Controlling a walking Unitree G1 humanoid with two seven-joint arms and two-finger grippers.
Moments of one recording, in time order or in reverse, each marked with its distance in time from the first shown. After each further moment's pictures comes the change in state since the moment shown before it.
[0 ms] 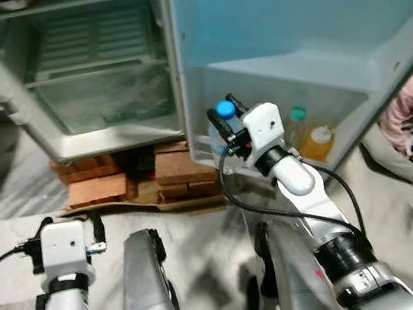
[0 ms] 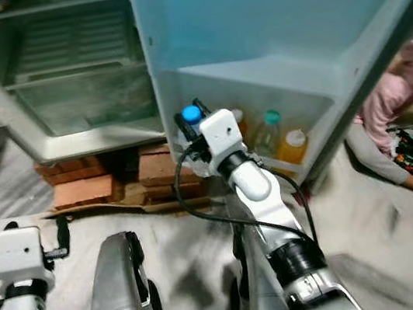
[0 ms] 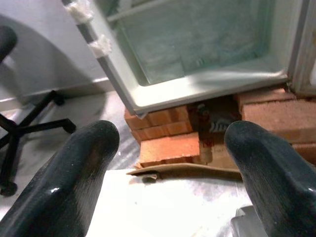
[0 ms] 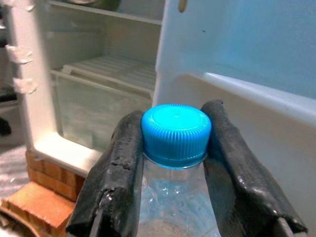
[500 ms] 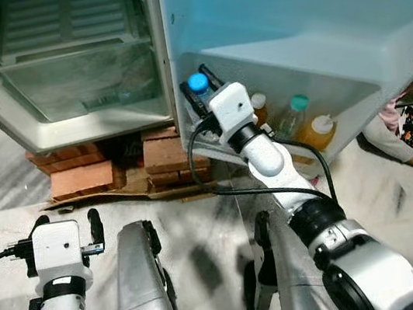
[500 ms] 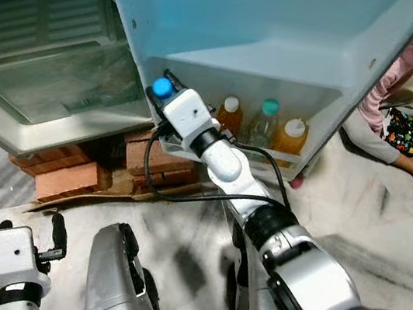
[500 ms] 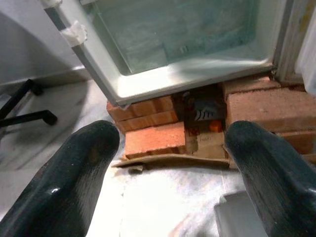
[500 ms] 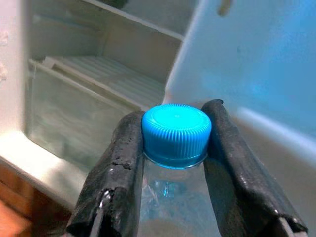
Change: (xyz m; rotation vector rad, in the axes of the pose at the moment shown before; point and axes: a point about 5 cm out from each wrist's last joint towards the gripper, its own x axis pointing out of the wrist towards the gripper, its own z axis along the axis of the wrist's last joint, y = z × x) left arm -0.020 -0.001 0.018 -0.023 -0.018 -0.024; right arm 0.037 0.009 0.023 -0.267 -0.188 0.017
